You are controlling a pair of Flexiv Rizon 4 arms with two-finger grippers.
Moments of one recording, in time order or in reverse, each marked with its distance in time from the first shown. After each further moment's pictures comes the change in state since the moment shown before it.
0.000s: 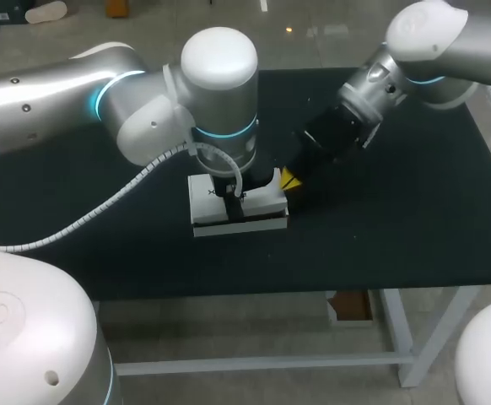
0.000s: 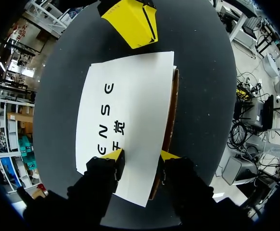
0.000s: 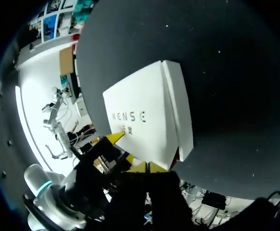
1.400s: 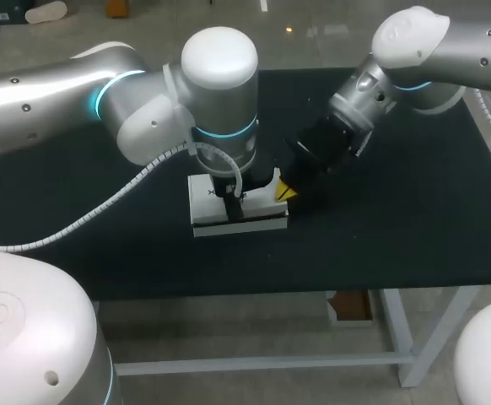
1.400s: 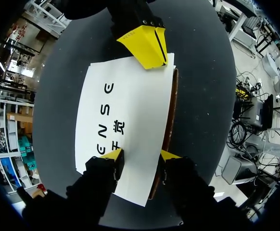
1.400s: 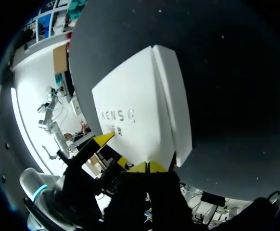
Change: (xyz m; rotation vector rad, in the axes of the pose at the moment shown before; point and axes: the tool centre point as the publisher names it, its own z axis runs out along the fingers) left arm 0.001 0.001 0.000 -0.004 0.004 0.003; right arm -0.011 0.000 0.020 0.036 -0.030 0.026
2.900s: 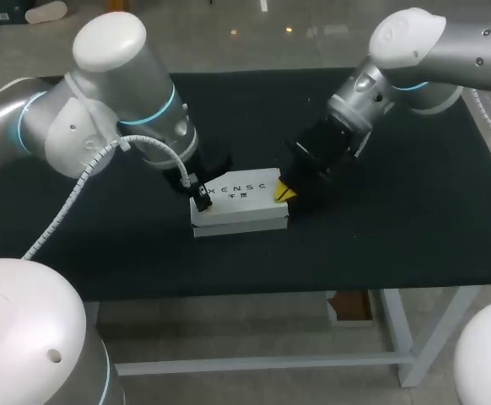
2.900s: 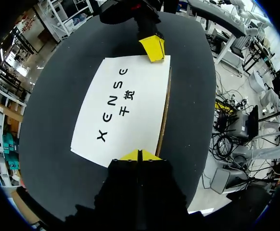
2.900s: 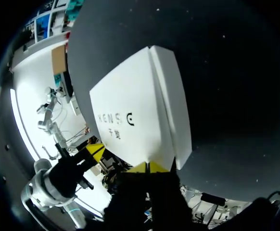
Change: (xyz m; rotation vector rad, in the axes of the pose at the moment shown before) left arm -0.005 0.044 -0.015 0.206 0.139 -0.074; right arm -0.001 0.004 0.003 0.008 -0.003 0.007
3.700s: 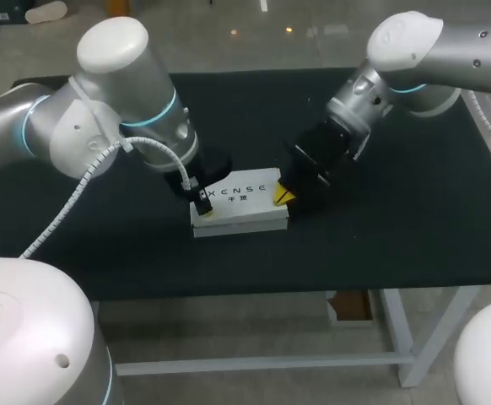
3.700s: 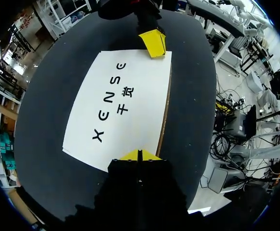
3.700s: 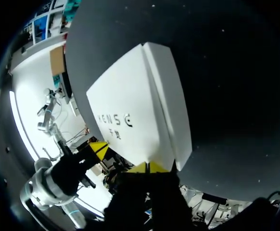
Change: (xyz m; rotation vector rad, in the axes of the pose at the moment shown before) left arm 0.003 0.005 0.013 -0.014 0.036 -0.008; right arm -0.004 0.001 0.006 0.008 0.001 0.019
